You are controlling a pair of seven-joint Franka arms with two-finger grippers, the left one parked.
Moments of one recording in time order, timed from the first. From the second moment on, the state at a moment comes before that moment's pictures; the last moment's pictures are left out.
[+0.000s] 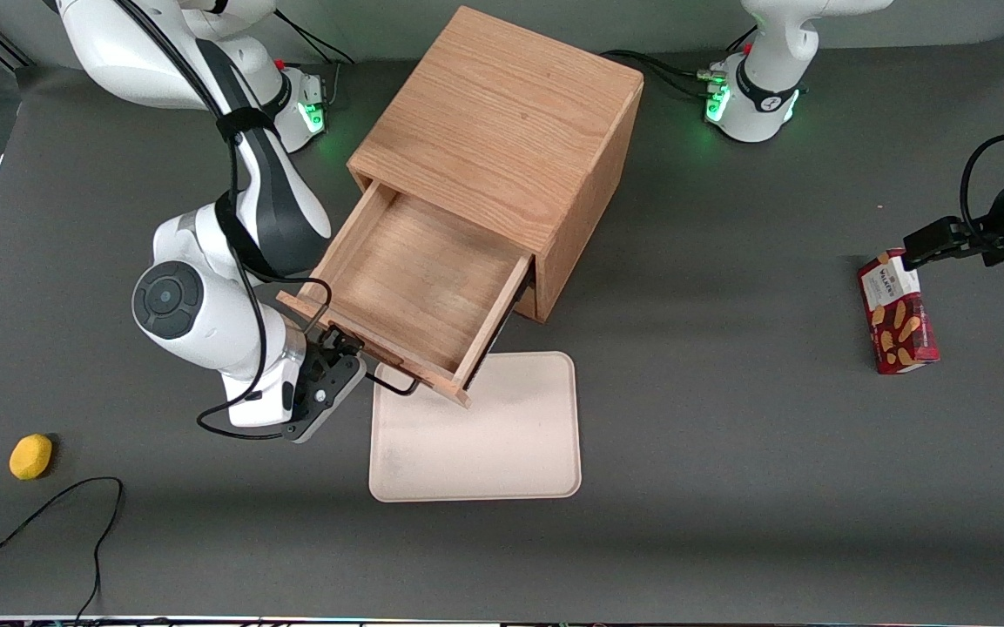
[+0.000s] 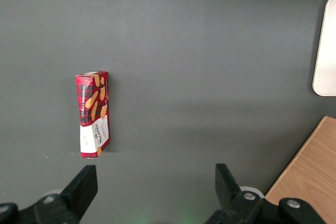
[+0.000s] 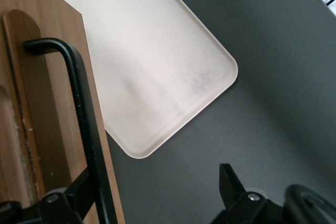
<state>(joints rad) 0.42 0.51 -0.09 -1.45 0.15 2.01 -0.57</state>
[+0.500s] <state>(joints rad) 0.42 0.54 -0.09 -1.38 0.15 1.97 -0.57</state>
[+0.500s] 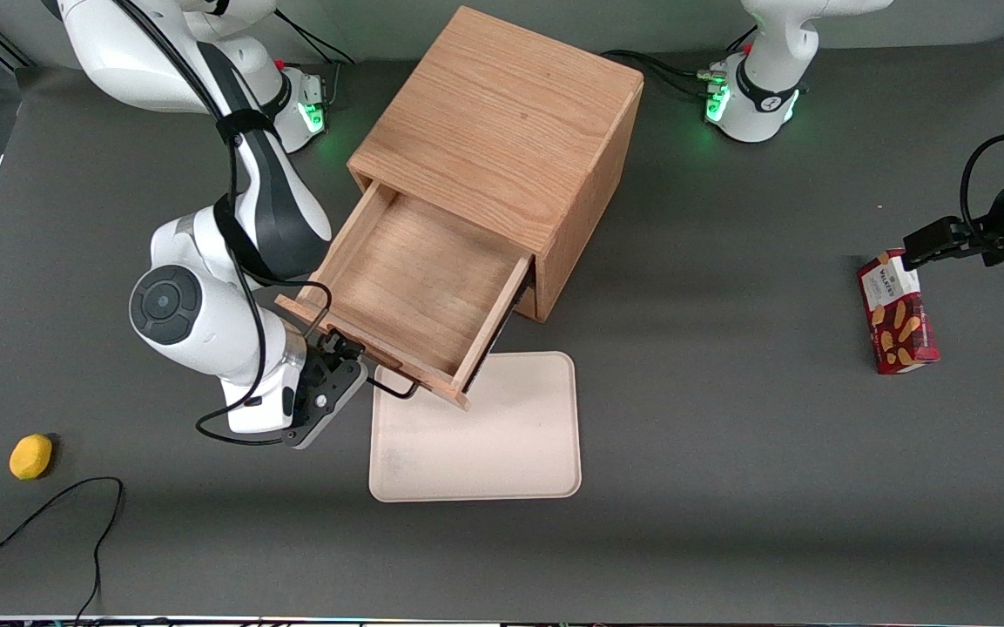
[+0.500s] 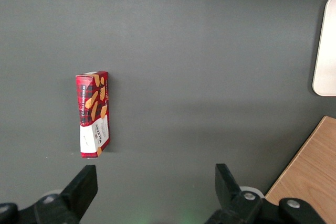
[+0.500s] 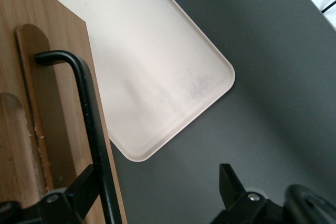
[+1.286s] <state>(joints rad) 0.40 0.56 -0.10 -1.36 0.15 1.97 -0.57</state>
